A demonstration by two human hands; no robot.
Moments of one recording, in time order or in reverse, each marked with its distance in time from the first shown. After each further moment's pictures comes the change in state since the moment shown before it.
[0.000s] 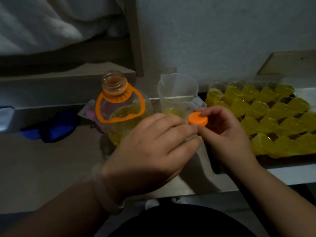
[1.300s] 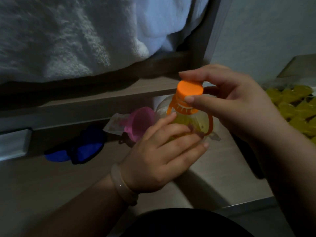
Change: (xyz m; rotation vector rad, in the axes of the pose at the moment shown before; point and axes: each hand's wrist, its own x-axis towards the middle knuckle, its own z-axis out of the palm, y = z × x) left_hand -0.087 -0.115 -0.010 -0.133 0.218 0.171; right_hand 0.059 -0.081 0.131 -0.338 -0.212 -0.214
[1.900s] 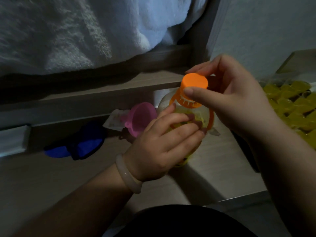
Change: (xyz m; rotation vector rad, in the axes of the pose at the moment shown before) left_hand -0.004 -0.005 0.012 -0.003 0.044 -0.003; right_hand -0.006 -0.002 0.011 0.039 0.155 0.067
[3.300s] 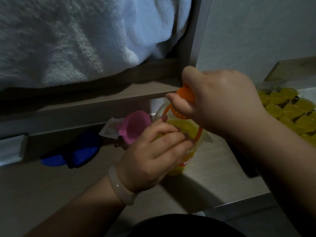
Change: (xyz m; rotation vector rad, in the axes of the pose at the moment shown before) left_hand 0.012 0.010 -0.009 -0.077 0.029 -0.053; right_hand 0.010 -0.027 -0.006 -1.214 -0.013 -0.387
